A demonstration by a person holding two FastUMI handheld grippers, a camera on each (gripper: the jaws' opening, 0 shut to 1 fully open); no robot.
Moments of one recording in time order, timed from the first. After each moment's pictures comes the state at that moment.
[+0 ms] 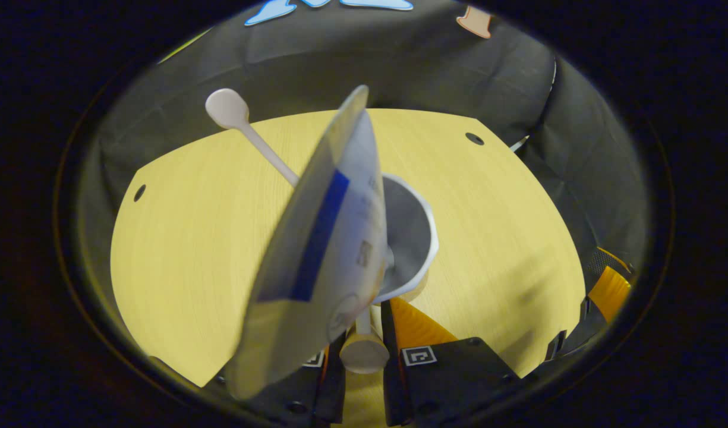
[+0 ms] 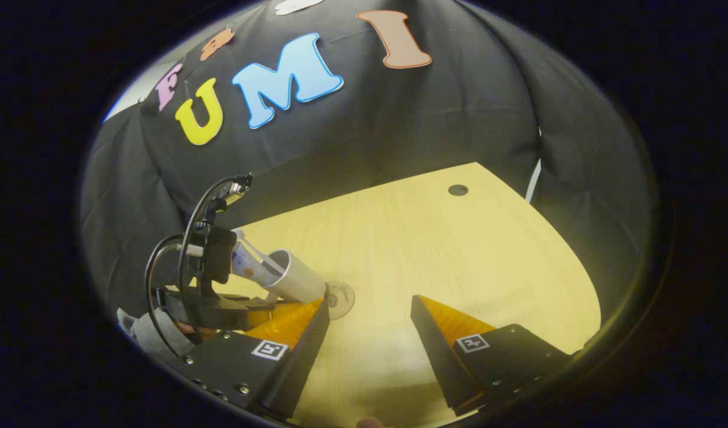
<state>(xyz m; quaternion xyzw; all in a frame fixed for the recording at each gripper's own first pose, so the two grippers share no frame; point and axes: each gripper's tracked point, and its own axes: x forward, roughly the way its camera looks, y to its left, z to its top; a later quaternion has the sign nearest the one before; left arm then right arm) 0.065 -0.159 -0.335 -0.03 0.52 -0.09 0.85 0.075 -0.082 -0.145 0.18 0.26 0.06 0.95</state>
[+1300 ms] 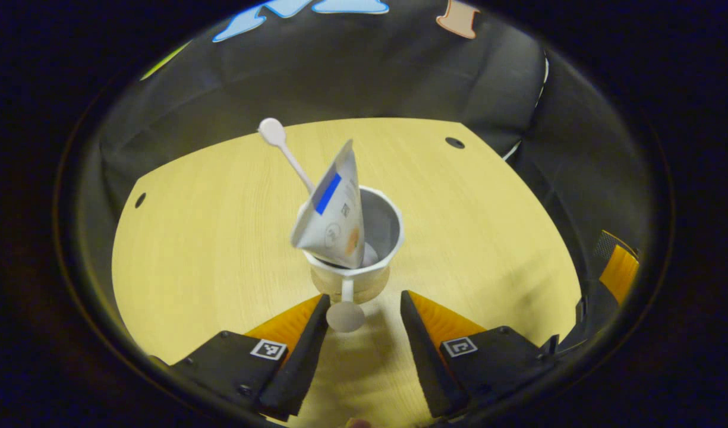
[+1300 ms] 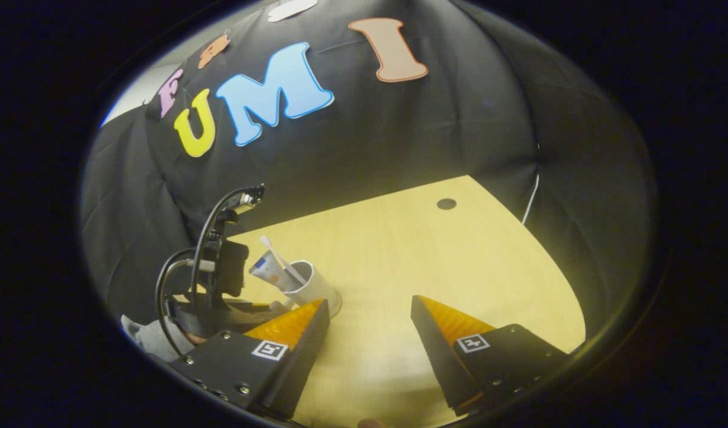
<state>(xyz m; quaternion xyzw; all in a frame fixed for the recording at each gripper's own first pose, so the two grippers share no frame) 0.050 -0.197 -0.298 -0.03 0.47 -0.09 0.88 0.093 -0.163 -0.128 0.16 0.23 0.08 0.96</state>
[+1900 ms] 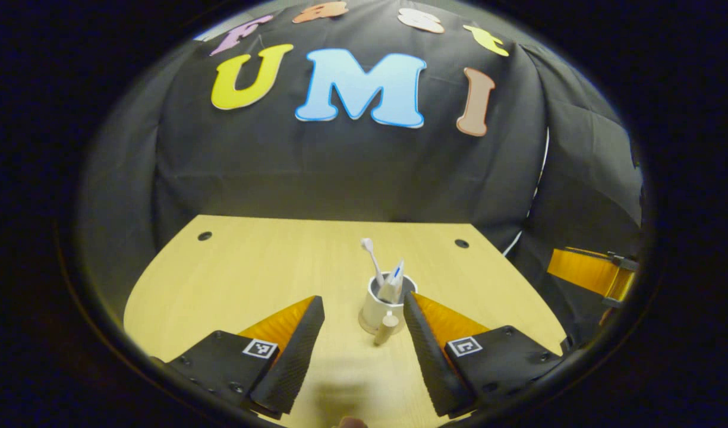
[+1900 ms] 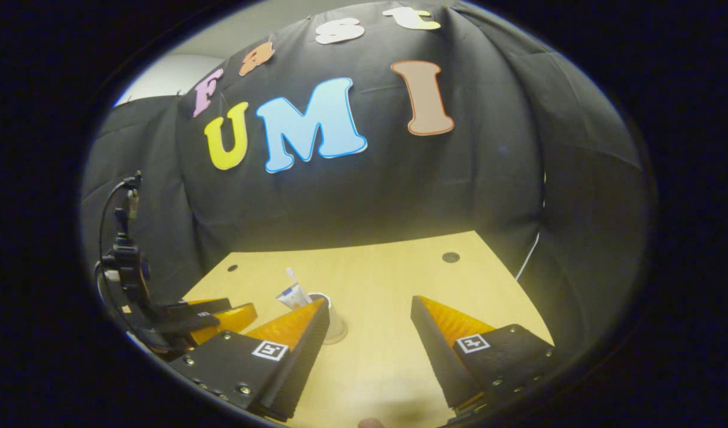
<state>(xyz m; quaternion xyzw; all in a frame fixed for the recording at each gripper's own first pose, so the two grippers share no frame) -0.009 -0.112 -0.122 -0.07 0.23 -0.01 0.97 0.083 -0.166 -0.055 0.10 0.13 0.09 0.98</state>
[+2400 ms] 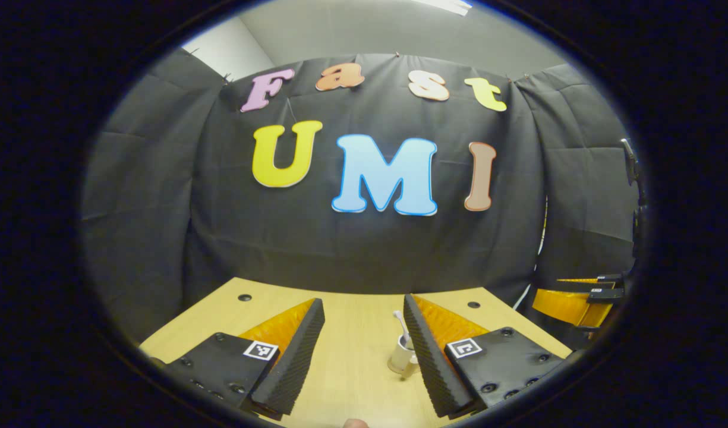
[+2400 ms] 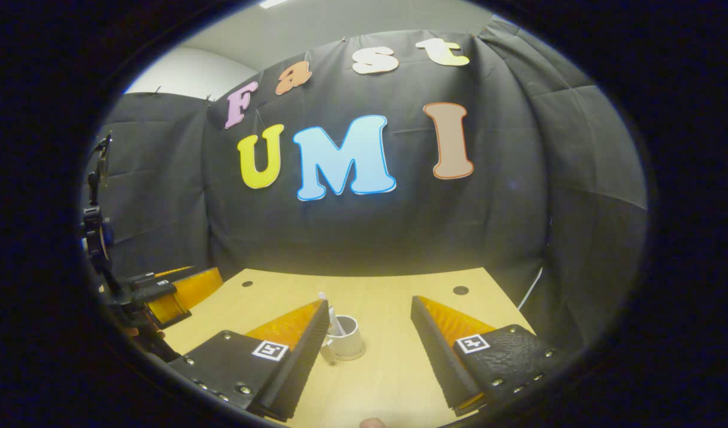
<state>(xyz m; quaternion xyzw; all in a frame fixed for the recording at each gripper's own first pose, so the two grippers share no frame) -0.035 -0.067 0.007 -0.04 0.05 0.03 1.00 0.044 -0.137 -0.004 0.07 0.04 0.10 0.99</state>
